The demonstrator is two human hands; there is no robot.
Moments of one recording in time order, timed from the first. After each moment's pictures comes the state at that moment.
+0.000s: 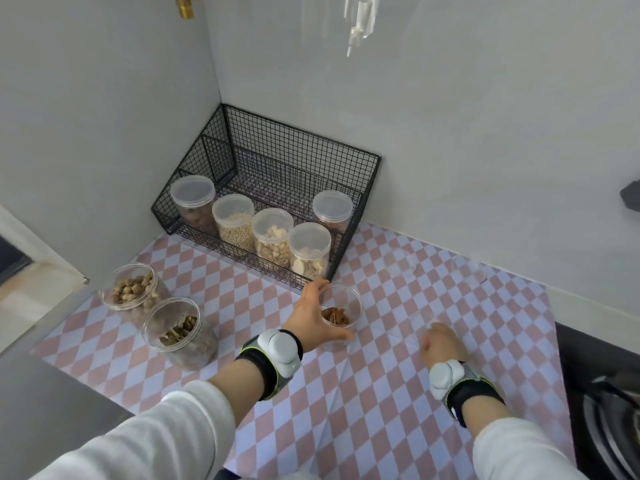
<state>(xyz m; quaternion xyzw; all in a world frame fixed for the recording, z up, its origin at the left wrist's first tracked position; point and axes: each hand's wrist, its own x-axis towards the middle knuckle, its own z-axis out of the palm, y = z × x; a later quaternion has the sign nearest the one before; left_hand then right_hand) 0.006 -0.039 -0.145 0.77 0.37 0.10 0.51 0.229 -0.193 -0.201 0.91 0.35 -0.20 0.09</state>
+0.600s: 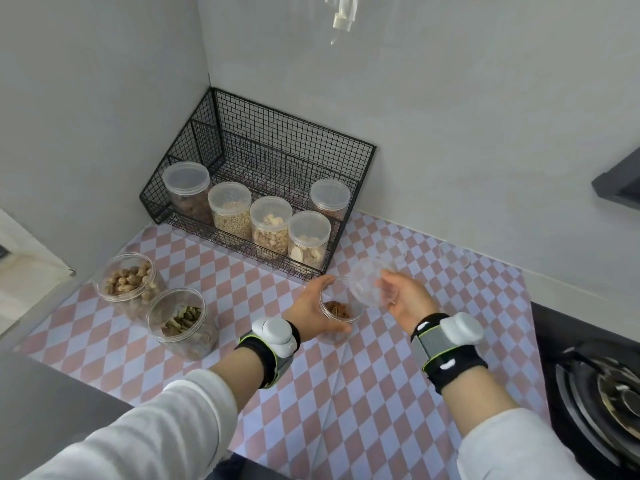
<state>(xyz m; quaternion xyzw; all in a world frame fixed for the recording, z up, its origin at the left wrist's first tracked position) -0.008 -0.031 -0.162 0.74 0.31 0.07 0.59 0.146 -0.130 -0.105 0.67 0.04 -0.44 -0.59</state>
